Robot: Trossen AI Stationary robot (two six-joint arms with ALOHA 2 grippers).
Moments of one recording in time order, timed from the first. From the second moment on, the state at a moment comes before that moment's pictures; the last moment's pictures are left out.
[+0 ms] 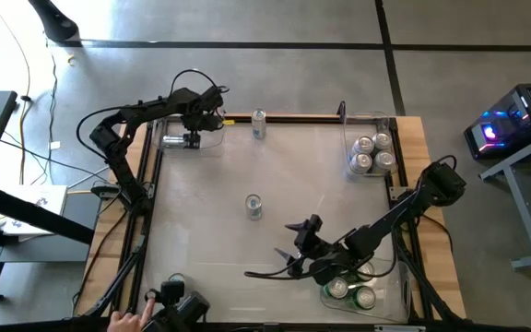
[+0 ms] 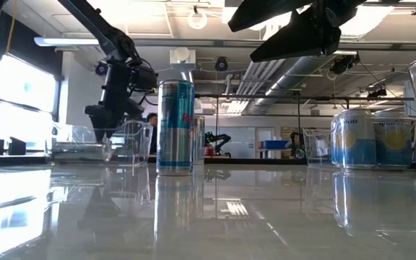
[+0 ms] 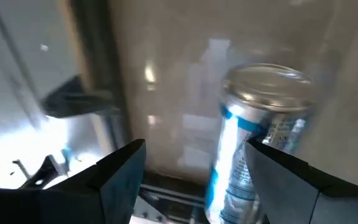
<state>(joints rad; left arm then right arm) 0.85 1.77 1.25 -1.01 -0.39 0.84 0.60 1.73 1.06 -0.04 0.86 0.63</state>
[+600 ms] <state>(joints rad) 0.88 1.73 1.26 -0.97 -0.36 0.91 0.59 1.73 1.06 -0.04 0.86 0.63</state>
